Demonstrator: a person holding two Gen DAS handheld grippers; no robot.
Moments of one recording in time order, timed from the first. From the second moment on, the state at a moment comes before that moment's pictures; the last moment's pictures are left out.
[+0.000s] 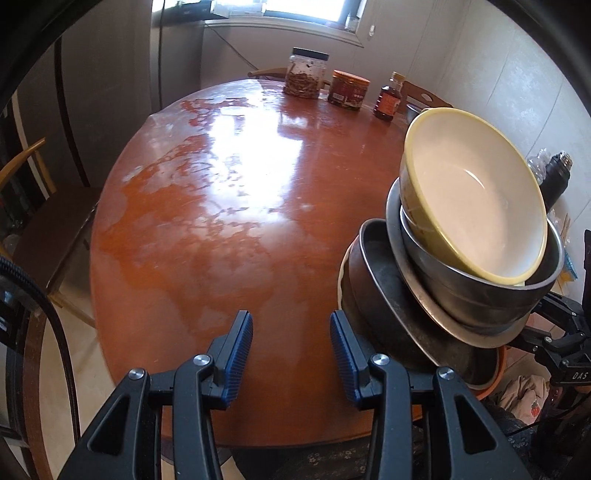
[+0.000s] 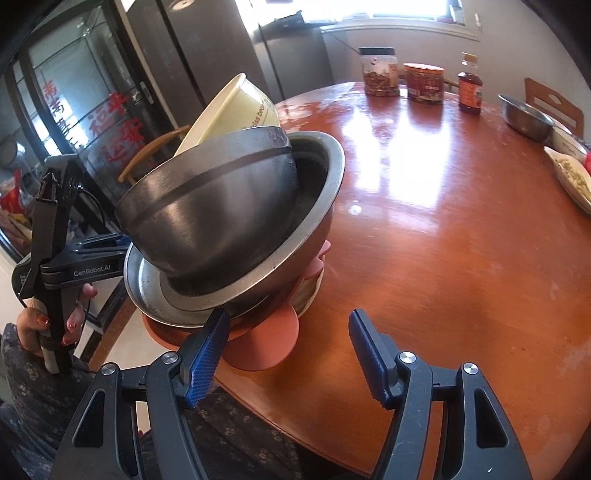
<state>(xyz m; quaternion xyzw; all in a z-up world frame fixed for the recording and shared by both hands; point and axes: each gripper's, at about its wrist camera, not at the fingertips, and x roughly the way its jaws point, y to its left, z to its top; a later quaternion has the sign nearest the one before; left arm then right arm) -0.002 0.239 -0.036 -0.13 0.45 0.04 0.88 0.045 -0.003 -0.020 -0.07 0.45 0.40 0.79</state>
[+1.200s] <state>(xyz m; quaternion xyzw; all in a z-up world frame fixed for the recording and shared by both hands) 0.131 0.095 -0.039 -0.08 0.47 -0.03 0.88 0.144 -0.161 -0.019 -0.05 0.46 0.29 0.84</state>
